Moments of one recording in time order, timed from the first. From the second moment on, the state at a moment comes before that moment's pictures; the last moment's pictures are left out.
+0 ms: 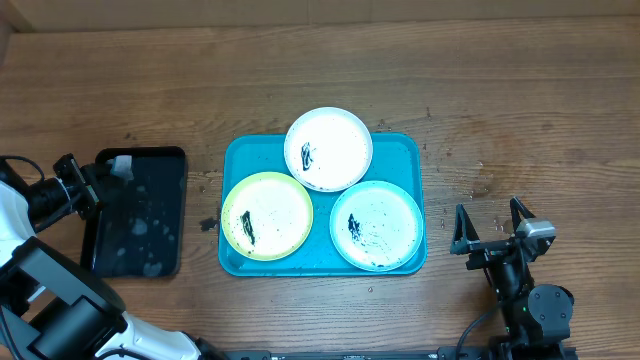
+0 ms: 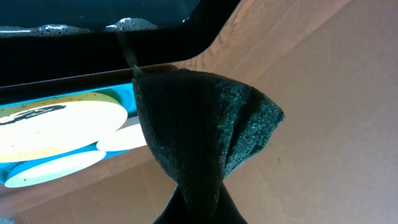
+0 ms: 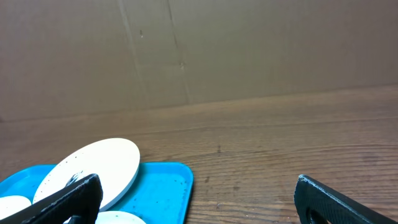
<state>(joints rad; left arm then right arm) 0.80 1.84 1.40 -1.09 0.96 -1.07 0.09 0.01 0.02 -0.03 -0.08 0.17</state>
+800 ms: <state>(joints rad) 0.79 1.84 1.40 -1.15 0.65 -1.06 0.09 0.01 0.02 -0.03 -0.08 0.17</state>
